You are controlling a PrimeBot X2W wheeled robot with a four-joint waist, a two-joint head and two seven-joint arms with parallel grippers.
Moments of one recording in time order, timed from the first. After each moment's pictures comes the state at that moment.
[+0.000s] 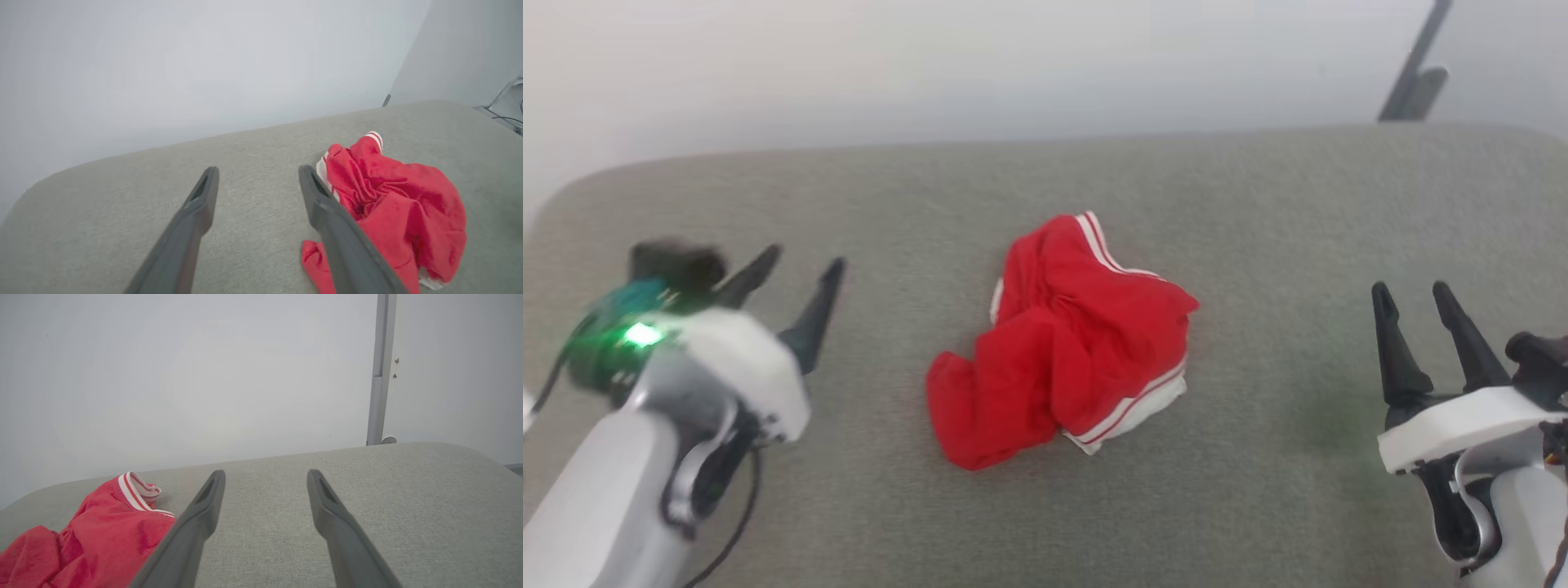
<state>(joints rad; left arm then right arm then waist) -0.41 0.51 -0.30 0.11 -0.63 0.00 0.23 -0.25 -0.24 0.03 0.32 0.45 0.13 -0.22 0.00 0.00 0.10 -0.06</state>
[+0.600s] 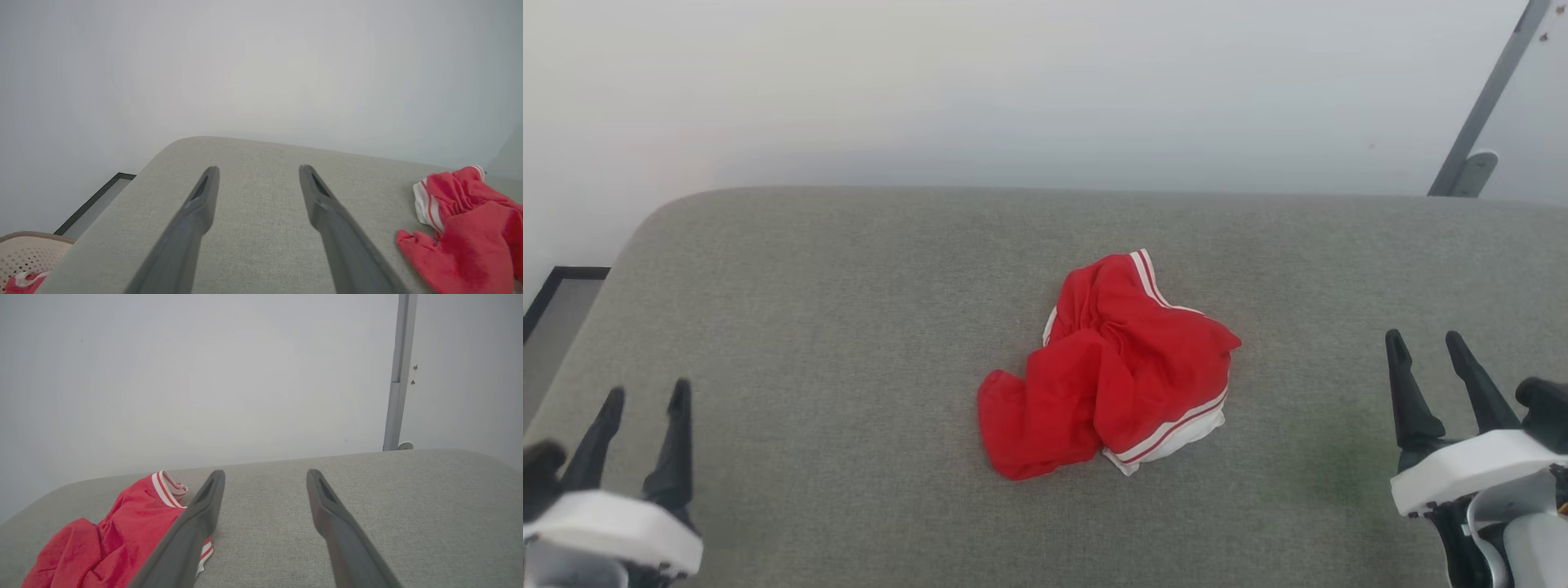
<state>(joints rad) -0.02 0.54 -0.07 0.14 -0.69 0.05 -0.19 -0.15 -0.22 -0.03 0.29 0.43 0.13 -0.19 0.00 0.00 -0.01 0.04</state>
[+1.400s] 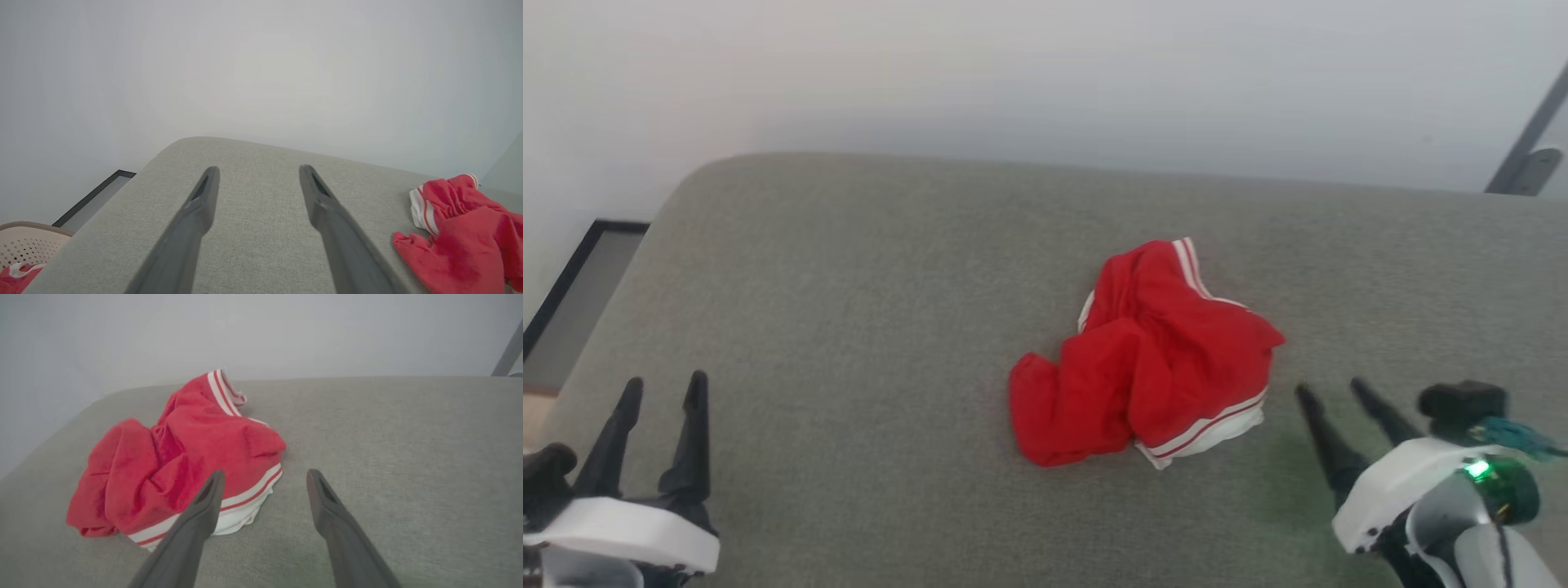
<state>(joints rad) 0.00 0.51 -0.06 0.12 -0.70 0.01 -0.24 -0.13 -0.23 0.11 0.25 0.47 0.13 0.03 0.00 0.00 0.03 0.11</state>
